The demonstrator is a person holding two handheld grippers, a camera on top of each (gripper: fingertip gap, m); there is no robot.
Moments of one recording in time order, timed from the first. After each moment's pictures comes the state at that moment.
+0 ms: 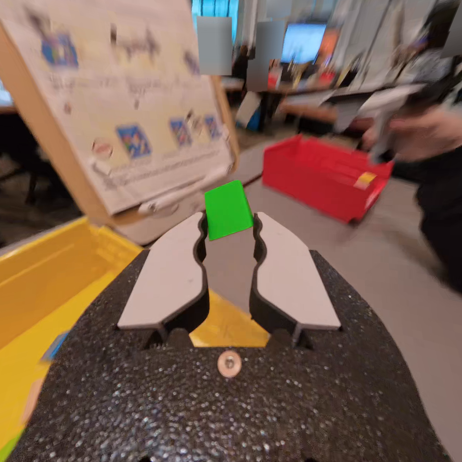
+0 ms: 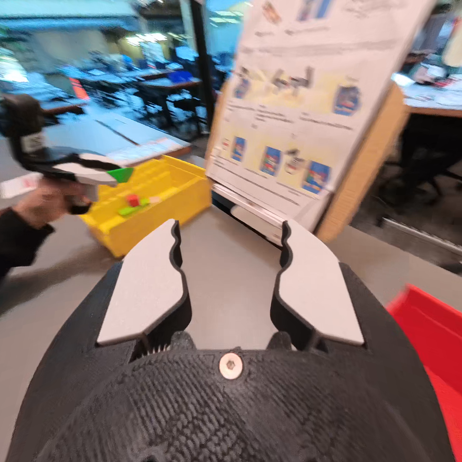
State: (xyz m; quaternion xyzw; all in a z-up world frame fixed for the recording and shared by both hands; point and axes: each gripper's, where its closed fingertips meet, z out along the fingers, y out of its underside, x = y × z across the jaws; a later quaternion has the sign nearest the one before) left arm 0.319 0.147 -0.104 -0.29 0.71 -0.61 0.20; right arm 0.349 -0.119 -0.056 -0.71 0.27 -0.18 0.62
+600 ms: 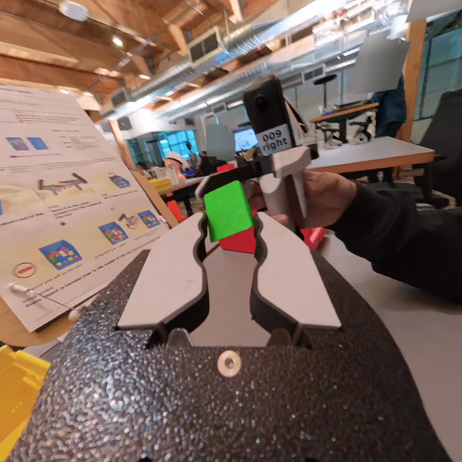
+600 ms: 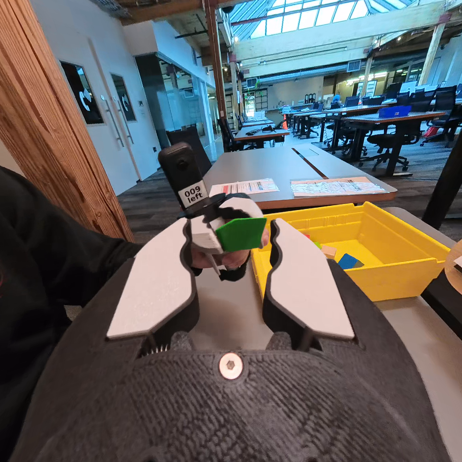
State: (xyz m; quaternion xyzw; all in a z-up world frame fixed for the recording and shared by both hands) left arm 0.228 0.063 -0.062 -0.10 0.62 -0.73 0.28; right arm 0.218 0.067 -0.039 -0.69 0.00 0.09 0.72
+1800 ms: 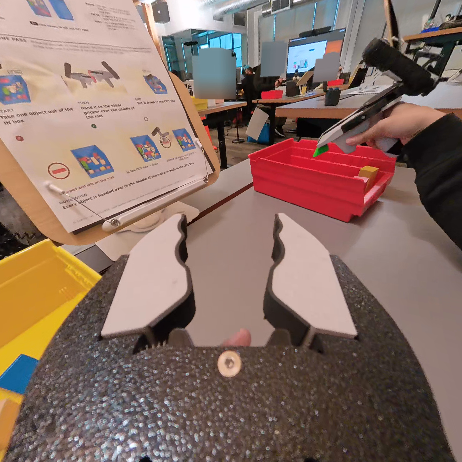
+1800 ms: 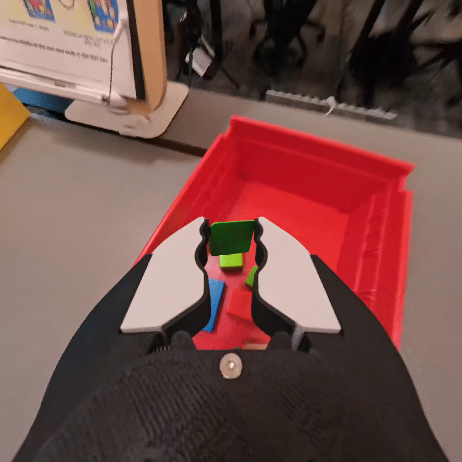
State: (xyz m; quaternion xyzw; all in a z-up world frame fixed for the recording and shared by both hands) left arm 0.275 0.082 -0.114 -0.25 0.69 -0.62 0.28; right arm 0.372 -0.294 -0.156 -0.72 0.51 -0.25 0.39
